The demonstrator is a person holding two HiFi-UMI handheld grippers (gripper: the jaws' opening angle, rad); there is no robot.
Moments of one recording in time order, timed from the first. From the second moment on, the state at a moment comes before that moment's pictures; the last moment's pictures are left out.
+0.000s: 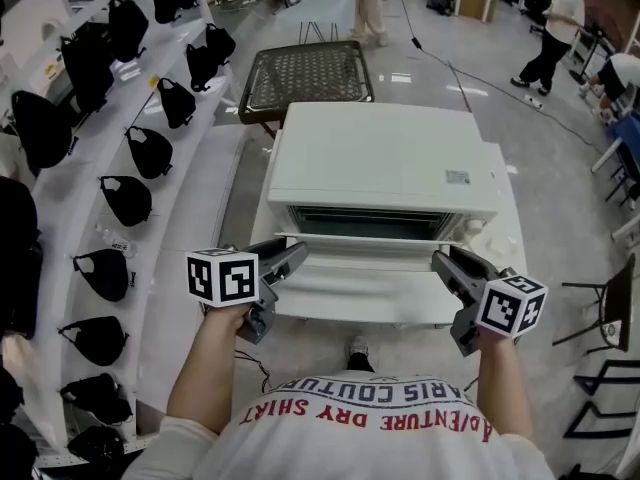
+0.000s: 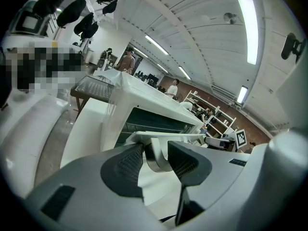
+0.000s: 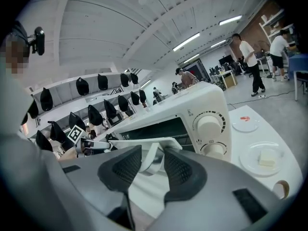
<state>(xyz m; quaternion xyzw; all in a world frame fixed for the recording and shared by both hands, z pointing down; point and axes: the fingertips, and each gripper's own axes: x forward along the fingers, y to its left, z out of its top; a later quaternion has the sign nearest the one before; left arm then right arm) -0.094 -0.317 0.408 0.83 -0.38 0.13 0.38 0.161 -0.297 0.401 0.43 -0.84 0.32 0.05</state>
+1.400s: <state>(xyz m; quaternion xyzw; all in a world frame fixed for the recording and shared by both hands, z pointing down) -0.095 -0.365 0.394 0.82 -0.38 0.05 0.42 0.166 -0.343 0.381 0.46 -0.85 0.26 0.01</state>
